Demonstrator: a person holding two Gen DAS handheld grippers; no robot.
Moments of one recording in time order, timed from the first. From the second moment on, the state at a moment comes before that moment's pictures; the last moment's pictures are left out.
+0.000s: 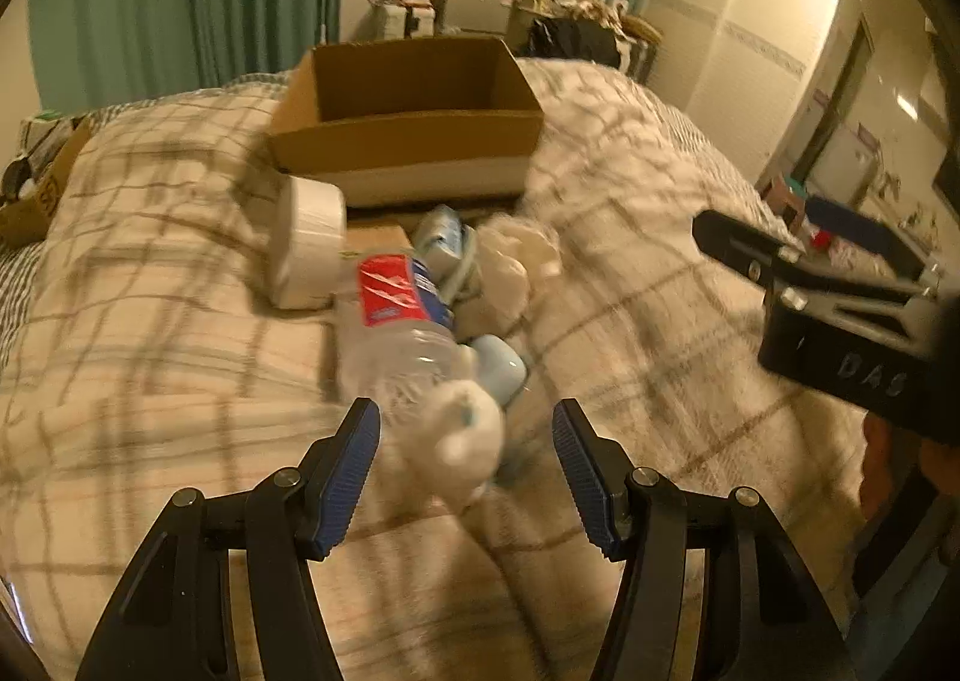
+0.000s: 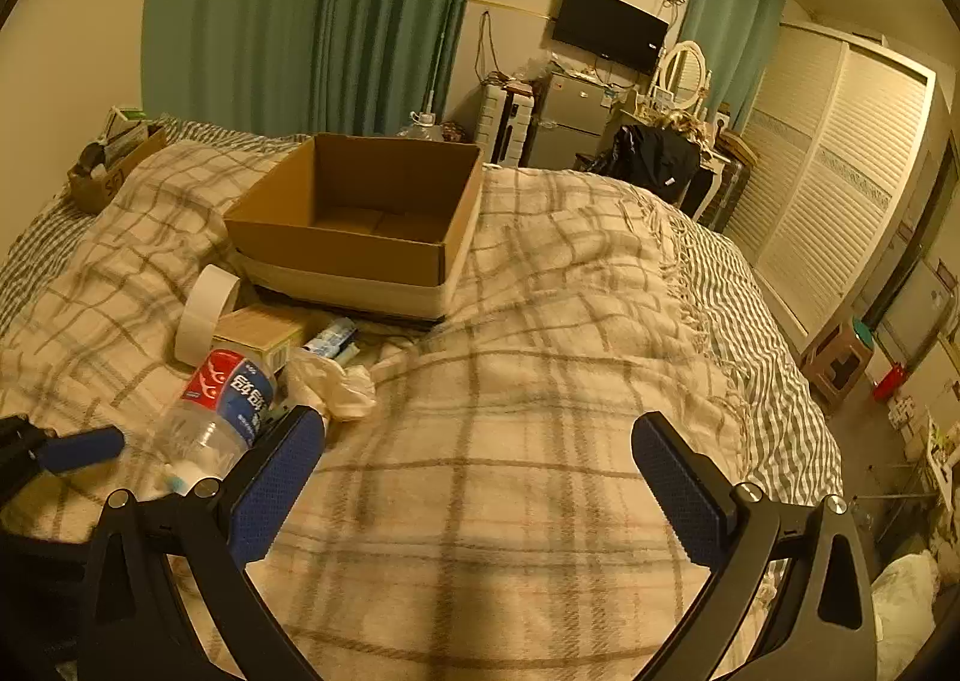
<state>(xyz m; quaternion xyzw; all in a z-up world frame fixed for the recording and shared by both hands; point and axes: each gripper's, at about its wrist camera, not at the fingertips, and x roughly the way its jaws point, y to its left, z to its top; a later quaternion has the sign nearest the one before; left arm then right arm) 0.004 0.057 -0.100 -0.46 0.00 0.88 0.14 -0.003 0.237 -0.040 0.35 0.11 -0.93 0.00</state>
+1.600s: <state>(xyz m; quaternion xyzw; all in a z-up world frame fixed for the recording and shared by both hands) -0.003 -0.062 -0.070 -0.38 -0.05 0.93 0.02 -0.043 0.091 -0.123 0.47 0.12 -0.86 0.12</state>
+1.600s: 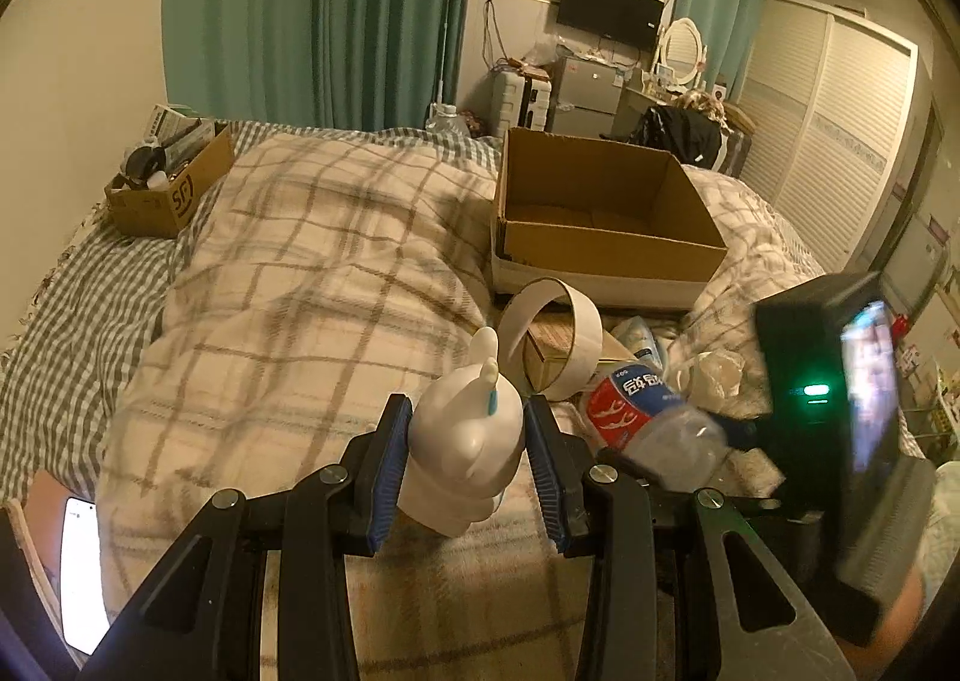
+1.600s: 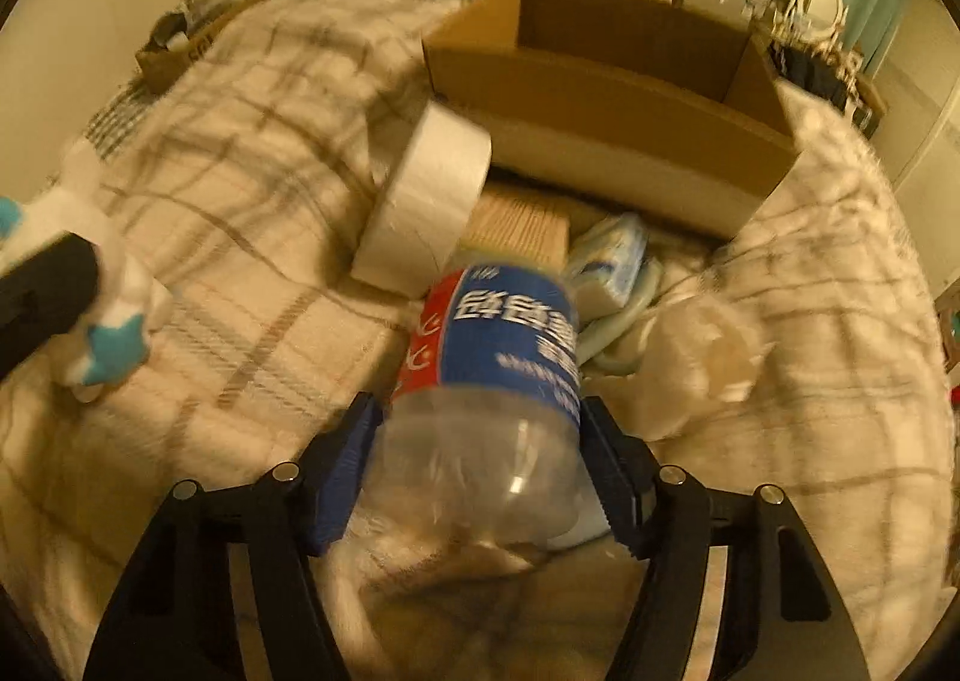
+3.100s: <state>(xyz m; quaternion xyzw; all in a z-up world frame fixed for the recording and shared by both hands) -0.263 0.017 -0.037 -0.35 0.00 0.93 0.06 -0.269 0.159 0.008 0.34 0.14 -0.92 0.10</state>
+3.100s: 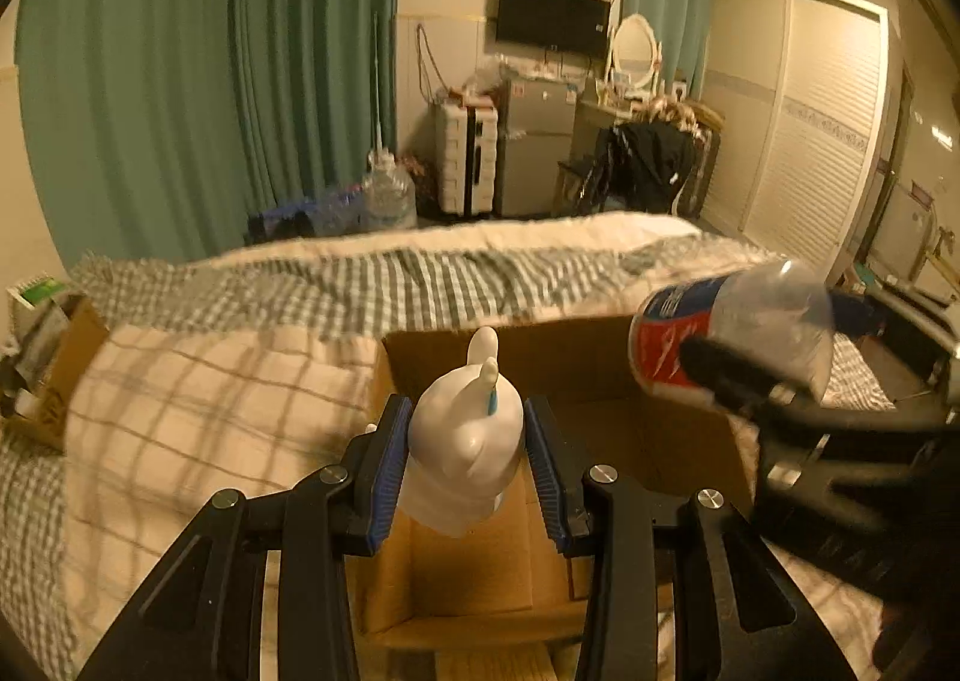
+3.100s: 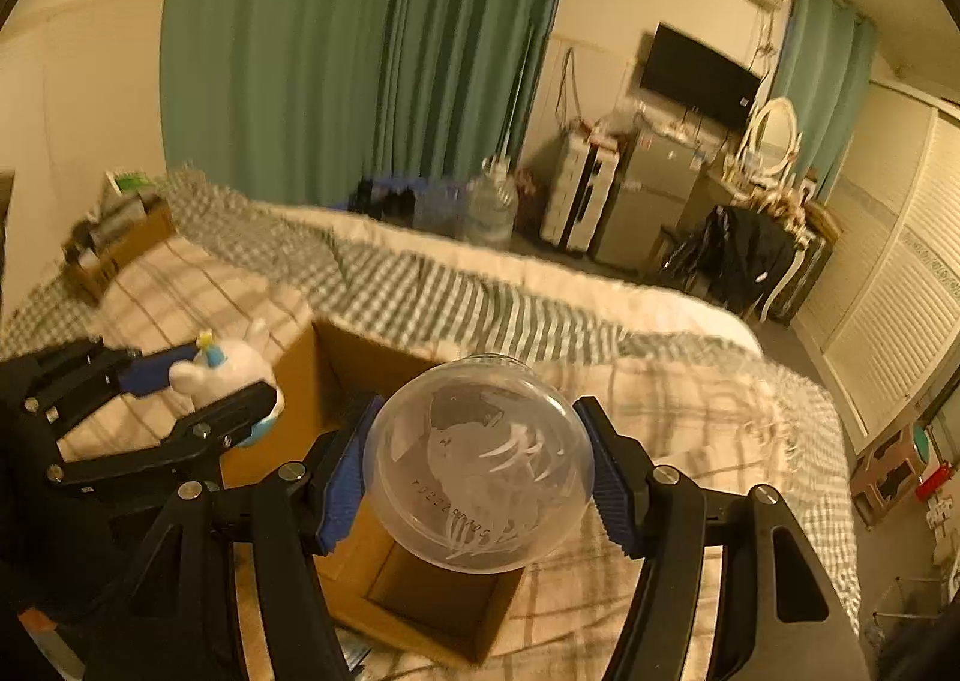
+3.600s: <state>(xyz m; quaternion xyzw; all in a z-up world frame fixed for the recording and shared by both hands) -0.249 0.003 -0.029 -0.34 0.01 0.94 0.05 -0.246 0.190 0.025 0.30 0.08 -0.94 0.11</state>
